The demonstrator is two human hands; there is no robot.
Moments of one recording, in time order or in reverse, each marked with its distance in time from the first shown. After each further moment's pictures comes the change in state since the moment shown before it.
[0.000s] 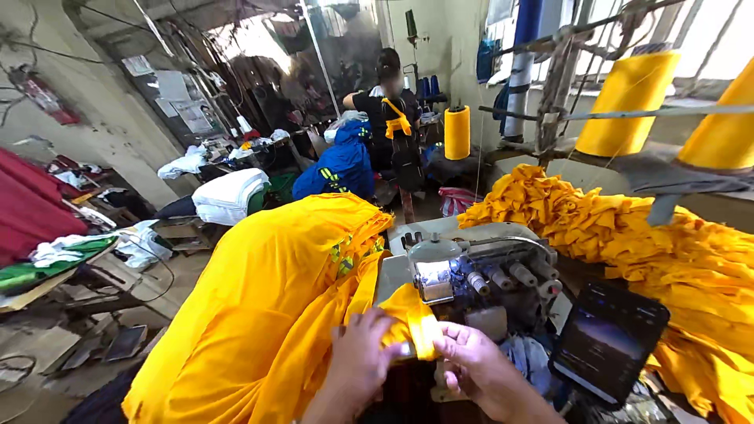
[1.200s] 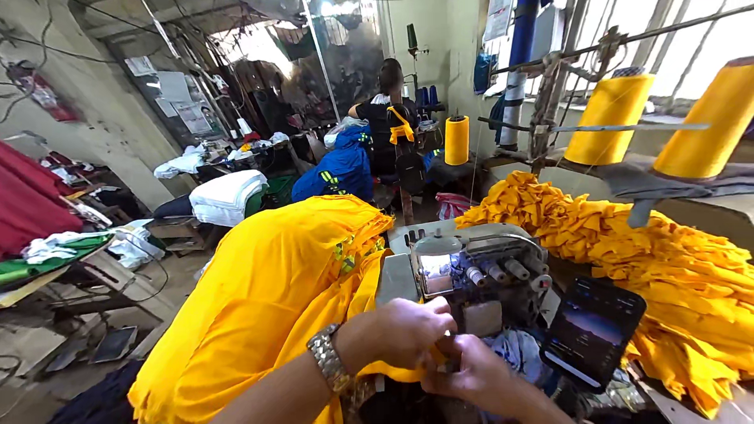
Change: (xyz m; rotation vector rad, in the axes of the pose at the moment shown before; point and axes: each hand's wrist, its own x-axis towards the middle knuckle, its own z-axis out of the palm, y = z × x) left_hand 0.047 0.066 -0.059 0.167 -0.551 0.705; right_hand -0.012 0.000 0.000 -0.775 -0.197 -0.295
